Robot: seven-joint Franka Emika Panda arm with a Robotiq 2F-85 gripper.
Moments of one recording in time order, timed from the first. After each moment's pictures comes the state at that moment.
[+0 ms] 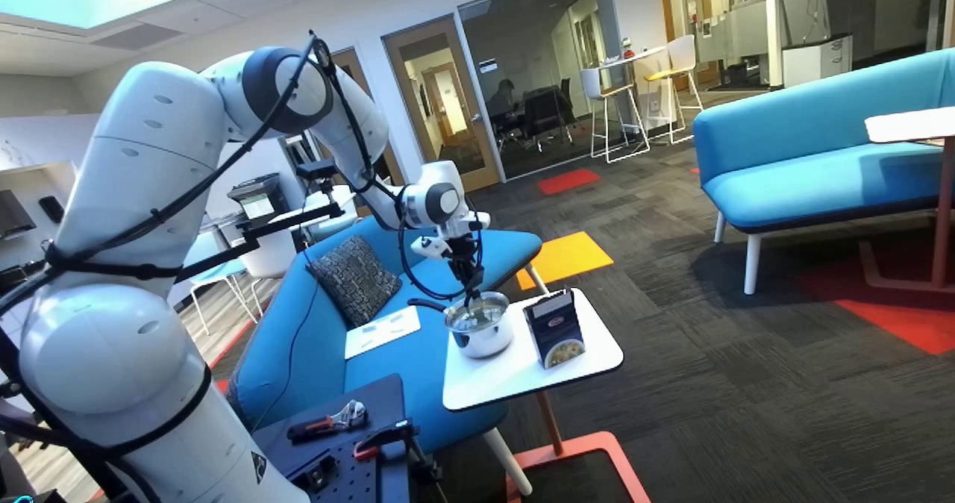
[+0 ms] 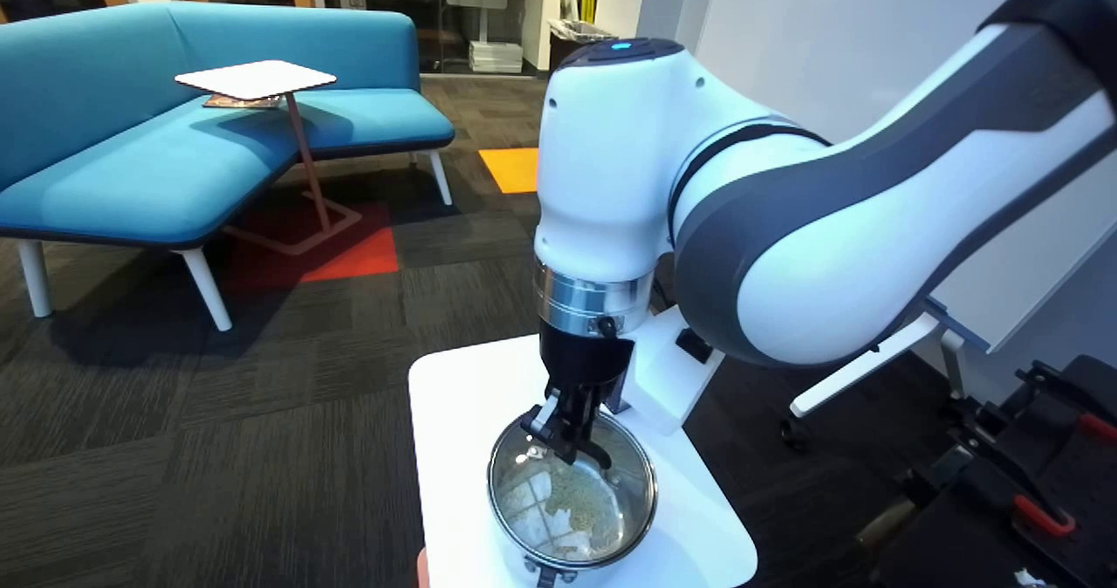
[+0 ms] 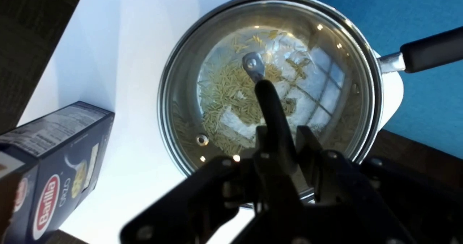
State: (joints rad) arm 0.65 0.69 0.17 -1.87 -0.12 2.51 0.49
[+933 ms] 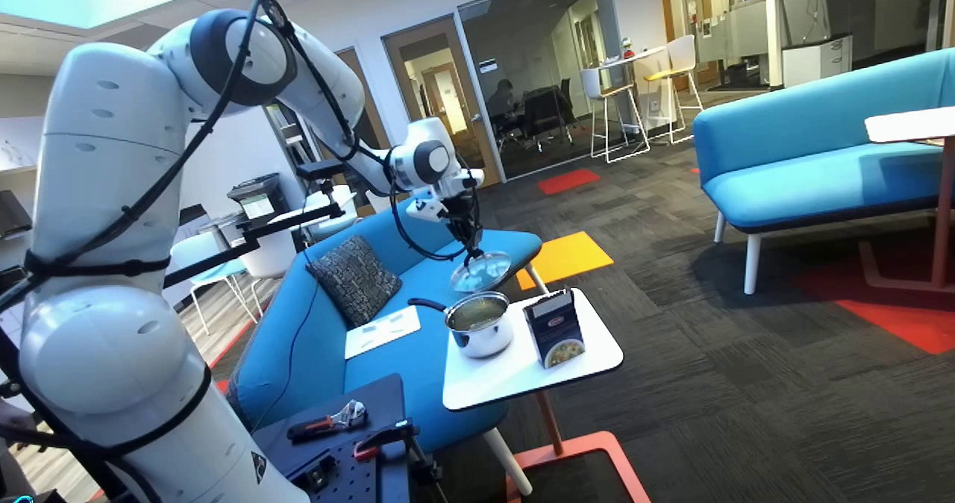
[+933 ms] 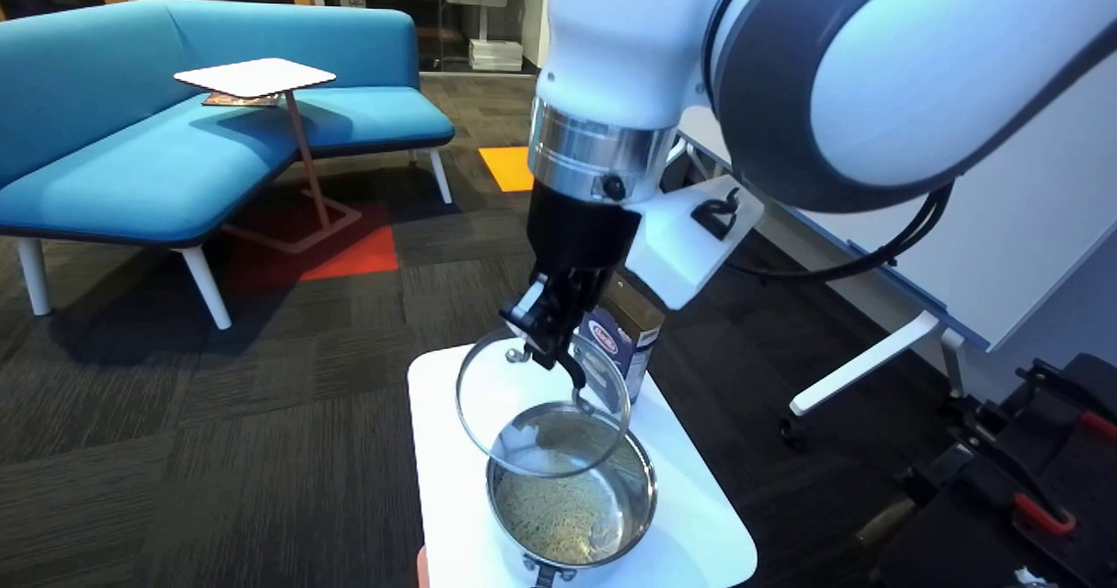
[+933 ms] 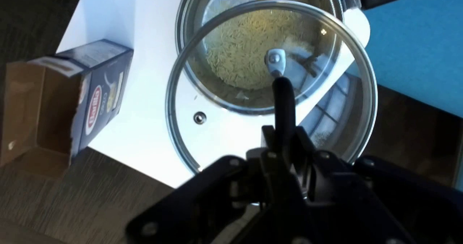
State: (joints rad) arm 0.65 0.52 0.16 -1.88 -0.13 2.47 0.48
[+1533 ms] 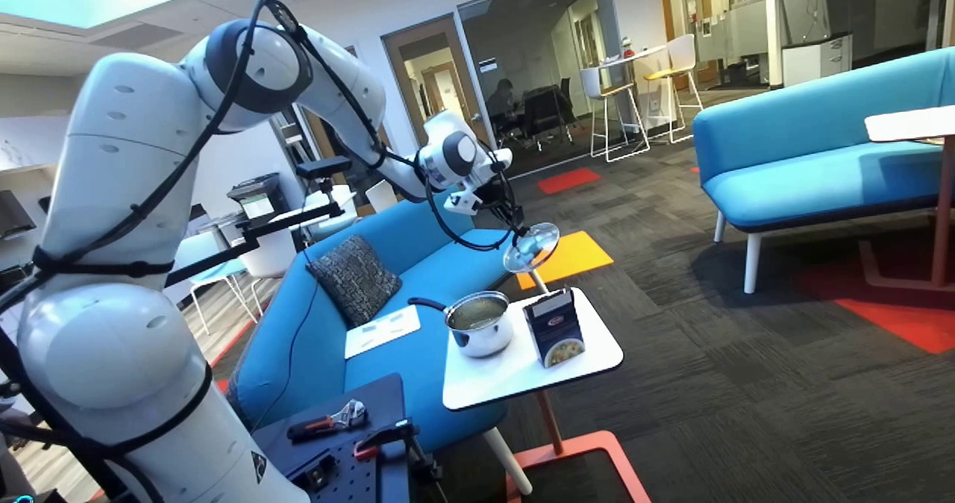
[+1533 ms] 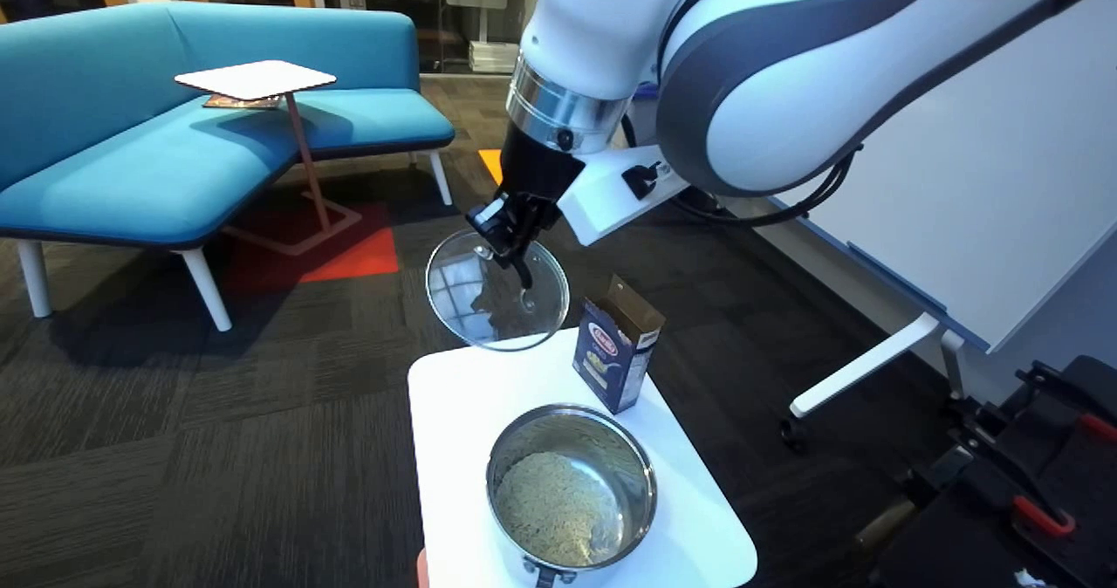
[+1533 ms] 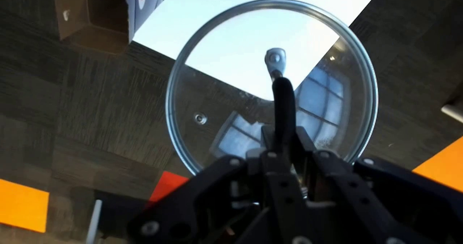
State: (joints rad) arm 0.70 0.61 -0.03 -1.76 -0.33 2.64 0.66
